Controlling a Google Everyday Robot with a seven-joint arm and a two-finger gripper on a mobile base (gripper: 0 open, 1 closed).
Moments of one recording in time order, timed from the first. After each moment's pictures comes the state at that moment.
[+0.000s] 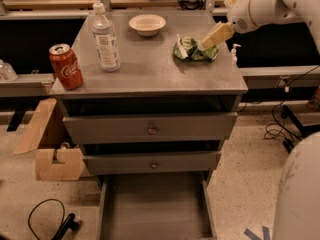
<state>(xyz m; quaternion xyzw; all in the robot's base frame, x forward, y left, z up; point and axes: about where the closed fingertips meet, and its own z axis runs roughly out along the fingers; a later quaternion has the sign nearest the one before) 0.785 -0.185 0.942 -0.49 0.73 0.05 0.48</state>
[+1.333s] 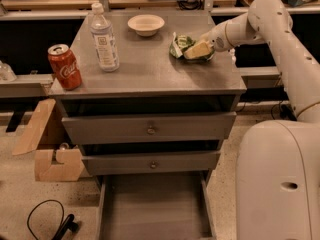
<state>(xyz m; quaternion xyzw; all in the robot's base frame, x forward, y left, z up) 0.837 -0.149 0.842 -0.42 0.78 0.15 0.43</state>
